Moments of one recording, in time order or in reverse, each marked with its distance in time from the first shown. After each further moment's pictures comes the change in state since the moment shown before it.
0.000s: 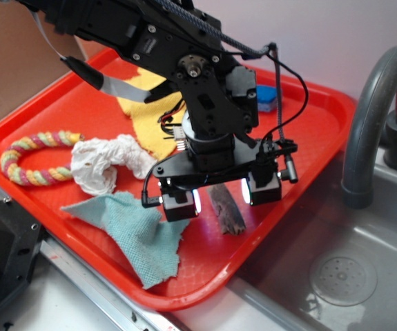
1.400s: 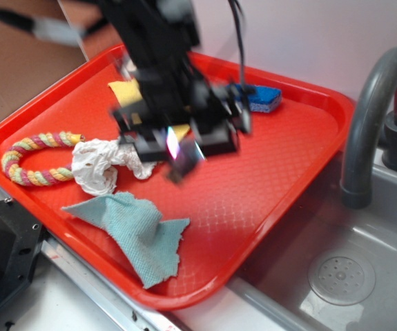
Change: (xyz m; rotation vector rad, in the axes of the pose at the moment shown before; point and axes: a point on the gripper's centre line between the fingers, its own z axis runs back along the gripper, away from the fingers) arm 0.051 0.024 0.068 -0.153 0.046 -0.224
